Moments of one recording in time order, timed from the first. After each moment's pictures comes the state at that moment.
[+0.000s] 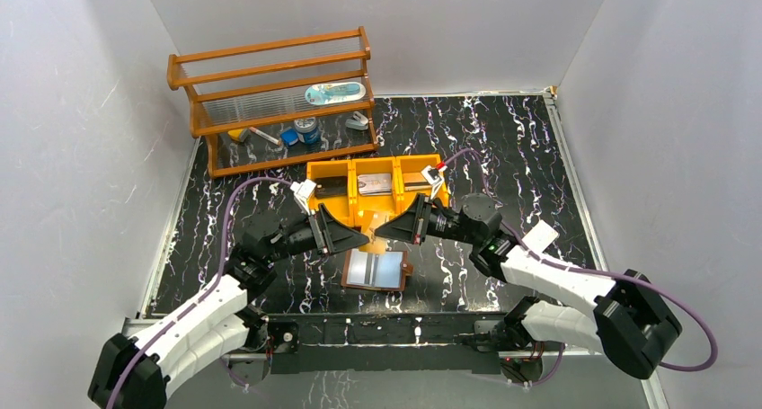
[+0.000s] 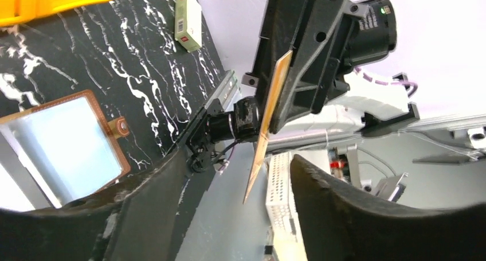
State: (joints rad) left arm -0.58 0.80 0.33 0.41 0.65 -1.14; right arm 0.78 1.12 0.47 0.67 -0.59 1.08
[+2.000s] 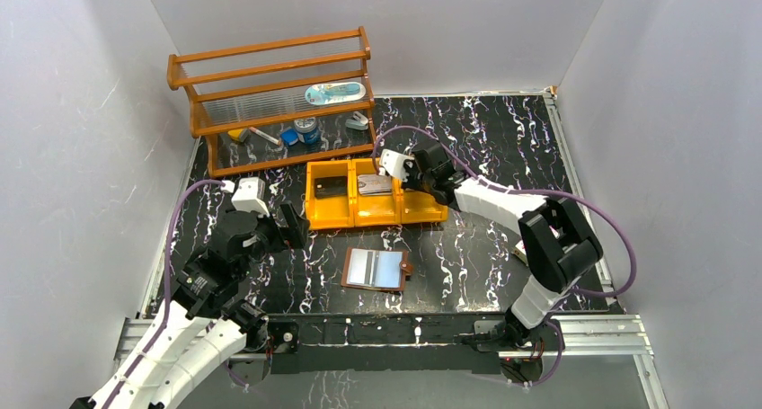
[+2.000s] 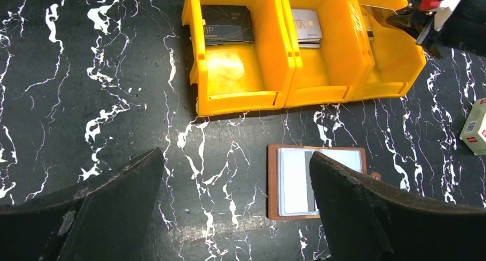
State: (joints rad) left arm -0.58 0.51 0.70 -0.67 -0.26 -0.47; right arm 0.64 1.65 1.04 -0.13 0.11 -0.81
